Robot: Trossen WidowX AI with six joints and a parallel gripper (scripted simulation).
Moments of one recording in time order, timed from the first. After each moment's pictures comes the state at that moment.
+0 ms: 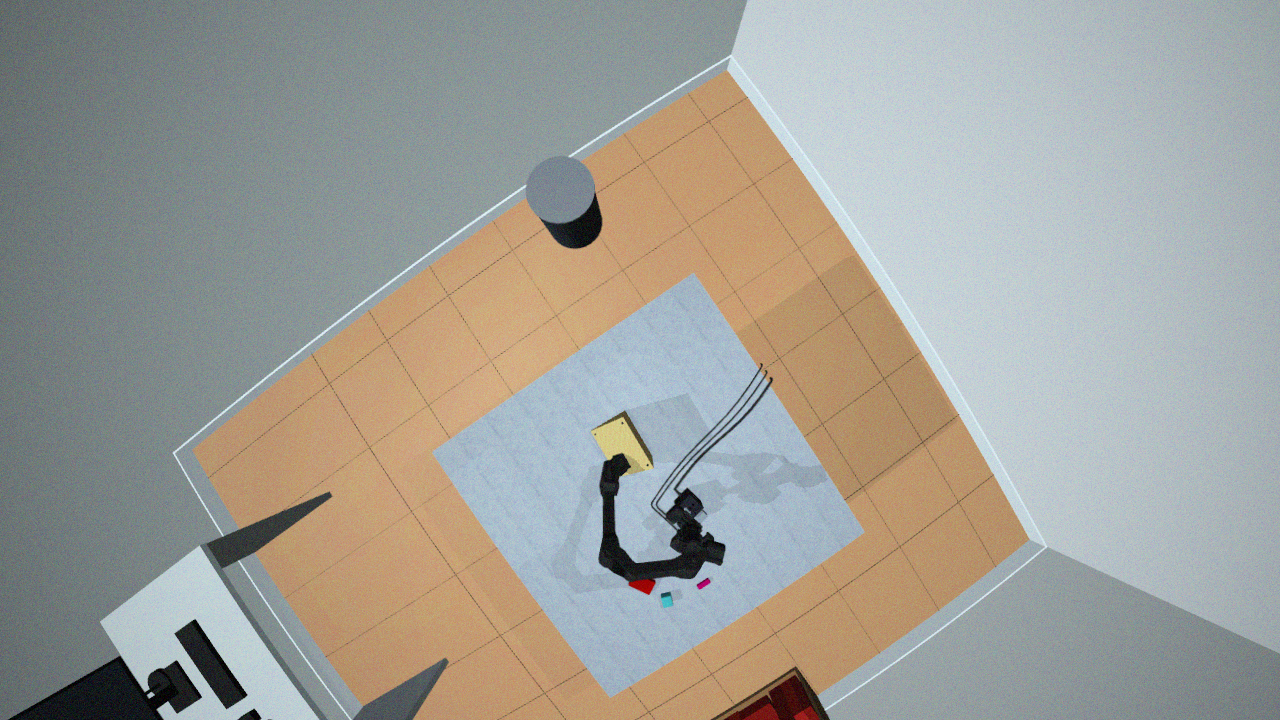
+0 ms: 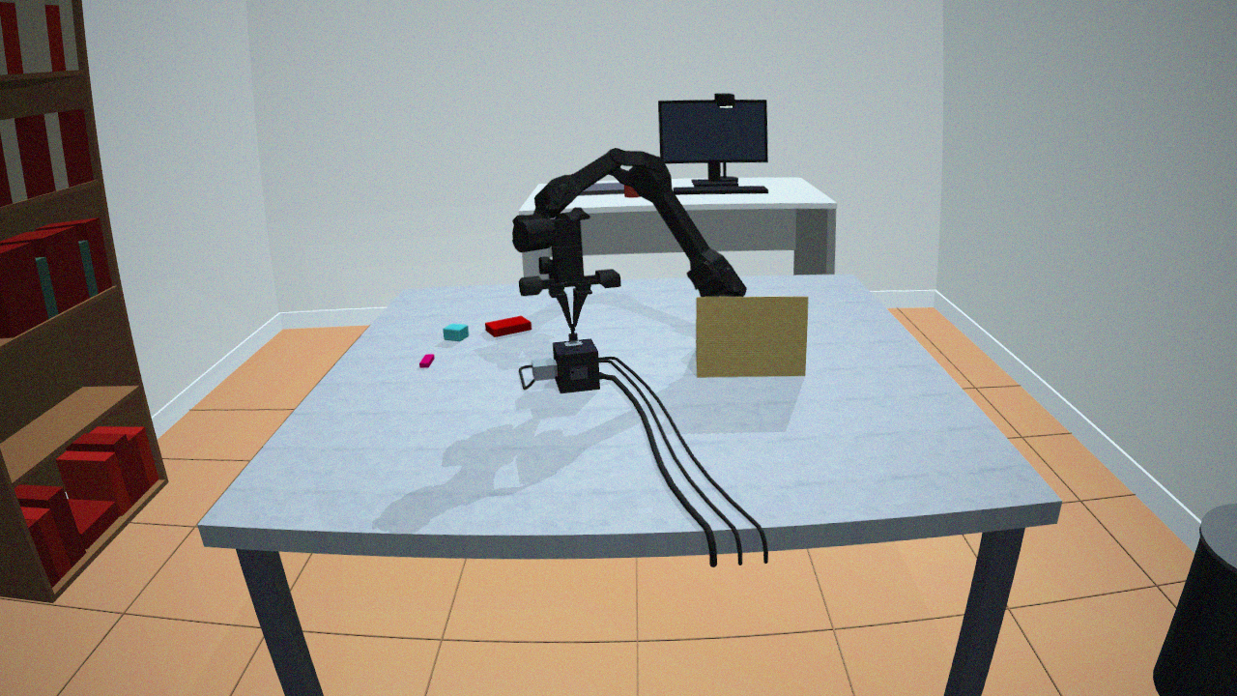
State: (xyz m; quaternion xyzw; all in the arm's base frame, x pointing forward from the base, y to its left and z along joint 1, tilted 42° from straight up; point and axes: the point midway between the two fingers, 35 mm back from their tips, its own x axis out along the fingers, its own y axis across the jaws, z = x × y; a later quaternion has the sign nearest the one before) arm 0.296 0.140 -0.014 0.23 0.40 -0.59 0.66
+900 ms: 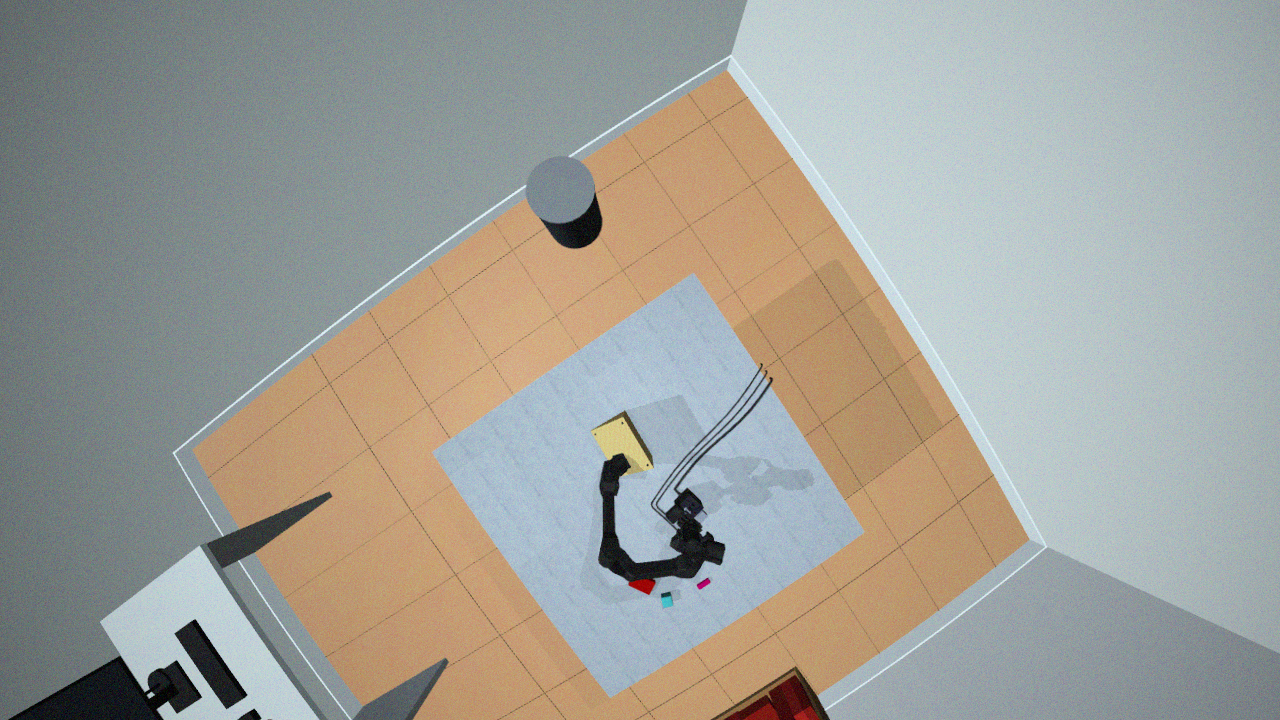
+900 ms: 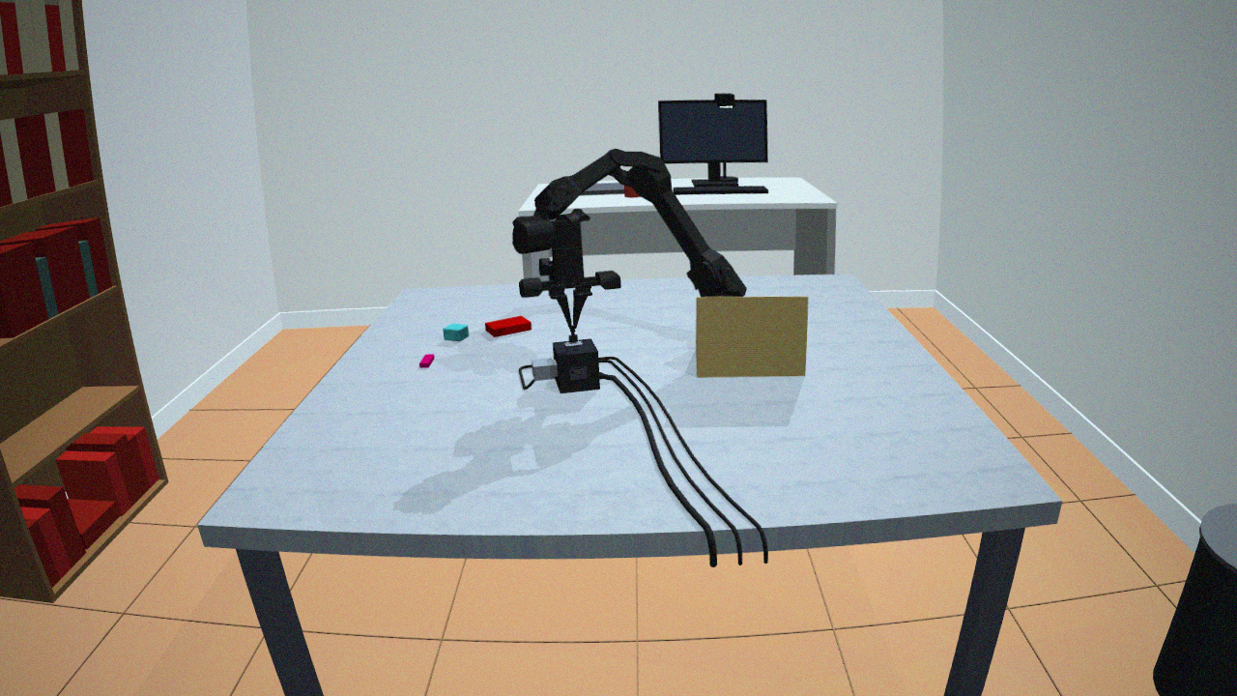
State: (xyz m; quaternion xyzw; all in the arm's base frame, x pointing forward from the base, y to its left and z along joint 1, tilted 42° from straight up) arm 0.296 0.138 -0.017 0.23 0.40 -0.59 0.66
